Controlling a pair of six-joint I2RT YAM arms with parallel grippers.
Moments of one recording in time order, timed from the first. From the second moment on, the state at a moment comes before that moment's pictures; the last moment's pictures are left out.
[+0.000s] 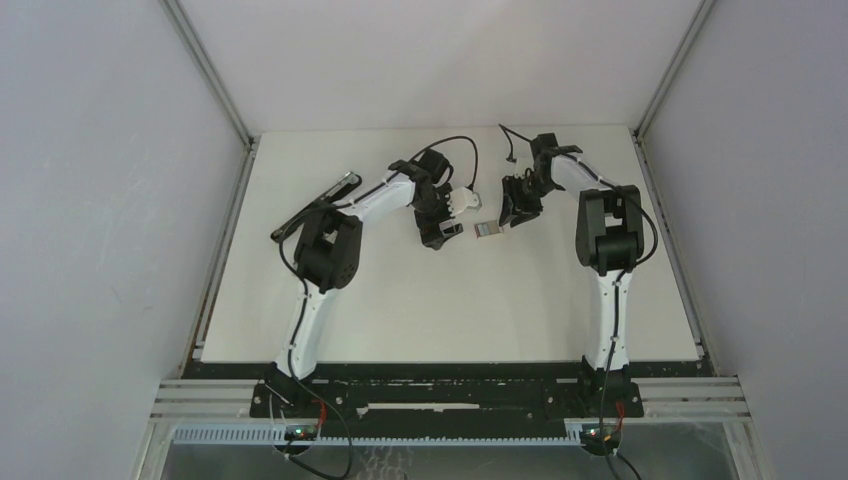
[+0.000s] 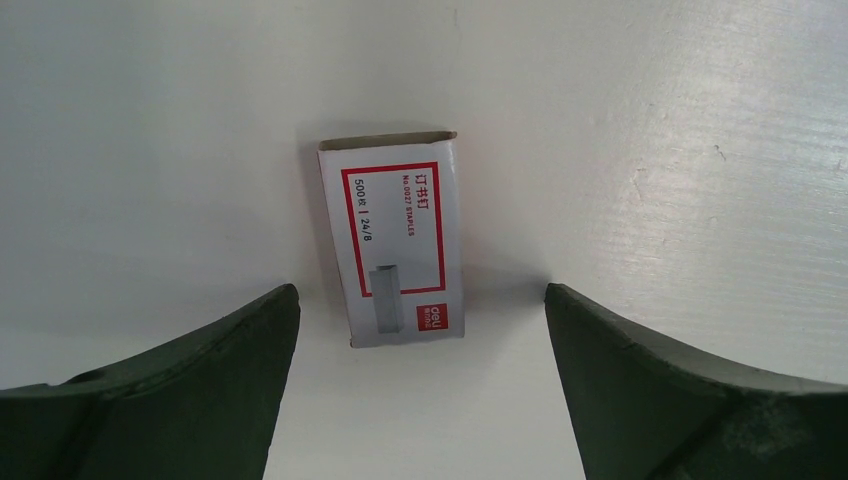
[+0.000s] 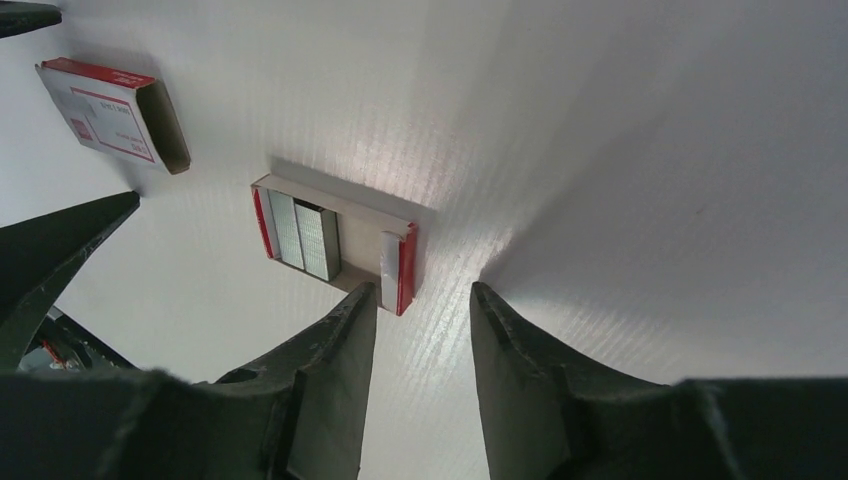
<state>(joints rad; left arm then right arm) -0.57 2.34 1.95 -0.86 0.30 0.76 0.12 2.28 1.81 -0.90 -0.50 -0.02</state>
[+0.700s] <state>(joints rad) -0.57 2.34 1.96 -0.86 0.29 0.75 0.17 2.29 1.82 -0.89 -0.46 -0.01</state>
